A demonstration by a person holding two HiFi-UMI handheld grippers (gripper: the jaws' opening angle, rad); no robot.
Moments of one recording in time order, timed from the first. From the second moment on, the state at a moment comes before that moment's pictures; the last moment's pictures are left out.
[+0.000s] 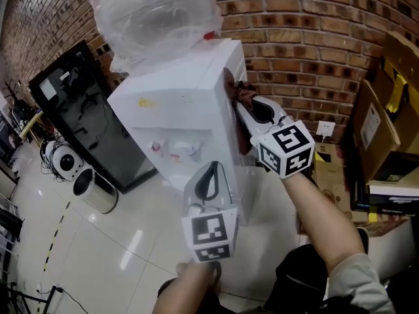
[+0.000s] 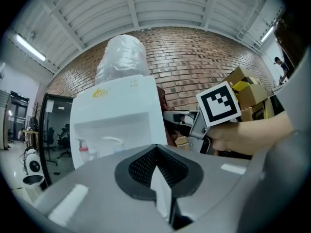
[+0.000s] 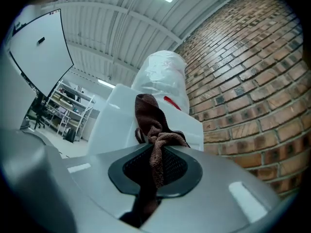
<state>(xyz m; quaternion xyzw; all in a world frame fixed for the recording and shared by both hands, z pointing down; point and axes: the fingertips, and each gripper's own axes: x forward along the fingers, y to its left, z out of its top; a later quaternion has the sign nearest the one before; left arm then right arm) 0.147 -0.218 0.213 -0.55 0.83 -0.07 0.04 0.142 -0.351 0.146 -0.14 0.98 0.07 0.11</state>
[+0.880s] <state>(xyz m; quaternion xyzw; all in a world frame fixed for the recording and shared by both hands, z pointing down) 0.161 -0.215 0.281 -0.57 0.82 -0.06 0.02 0.139 -0.360 0.306 -0.16 0.99 0.04 0.01</state>
